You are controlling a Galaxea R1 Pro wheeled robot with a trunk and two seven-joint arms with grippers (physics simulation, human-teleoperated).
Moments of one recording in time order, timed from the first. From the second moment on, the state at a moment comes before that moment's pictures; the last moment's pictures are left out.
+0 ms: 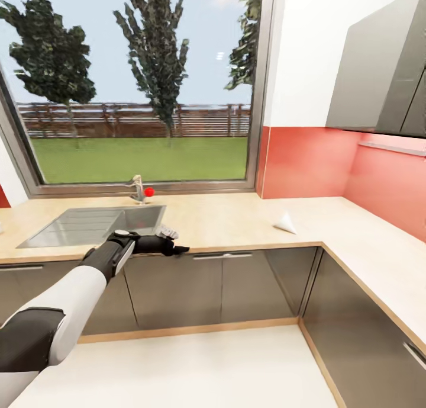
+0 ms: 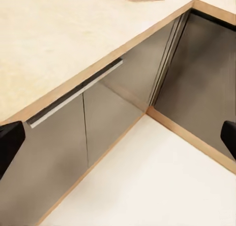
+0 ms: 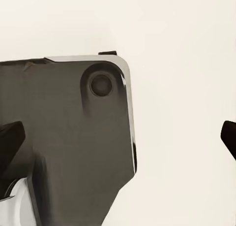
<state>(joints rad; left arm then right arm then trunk) -1.09 0.08 -0.12 -0.43 -0.15 0.27 -0.86 -0.01 -0.04 -0.13 -0.06 0.03 -0.20 0.00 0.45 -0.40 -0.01</state>
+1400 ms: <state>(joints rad) -1.08 0.07 -0.11 -0.42 -0.15 0.26 -0.86 -0.01 -0.03 -0.13 -0.06 0.03 -0.20 0.00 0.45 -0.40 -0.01</state>
